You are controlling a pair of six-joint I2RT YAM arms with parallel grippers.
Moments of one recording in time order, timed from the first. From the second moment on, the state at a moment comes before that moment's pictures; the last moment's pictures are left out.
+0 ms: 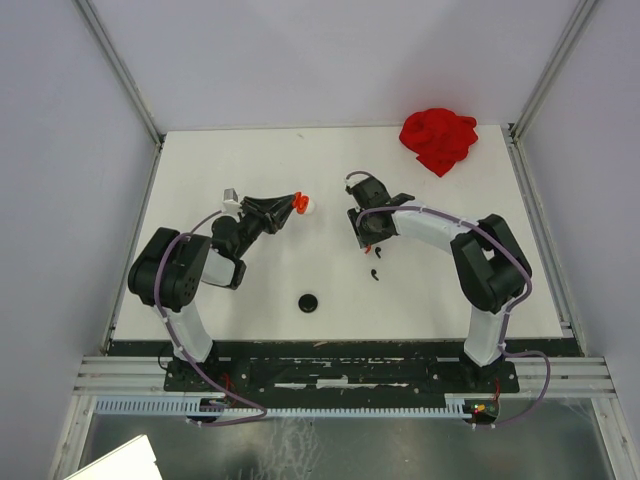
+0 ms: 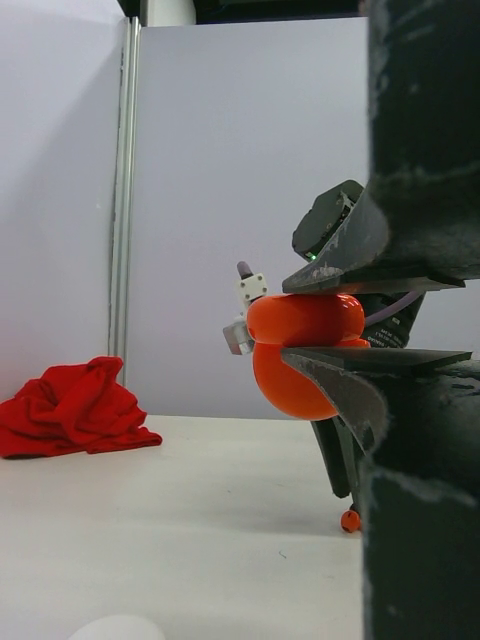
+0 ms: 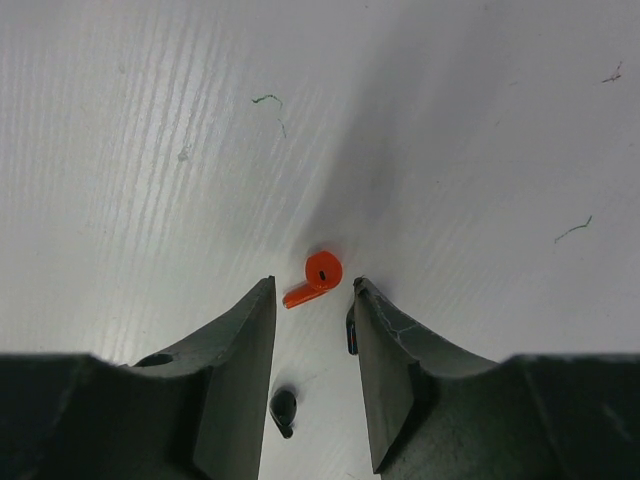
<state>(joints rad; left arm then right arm) -0.24 1.81 0.50 1.38 0.35 -1.64 0.59 1.87 1.27 -0.48 0.12 0.18</state>
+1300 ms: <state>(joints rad) -0.24 1.82 0.50 1.38 0.35 -1.63 0.56 1.93 1.28 -0.47 0.09 0.22</state>
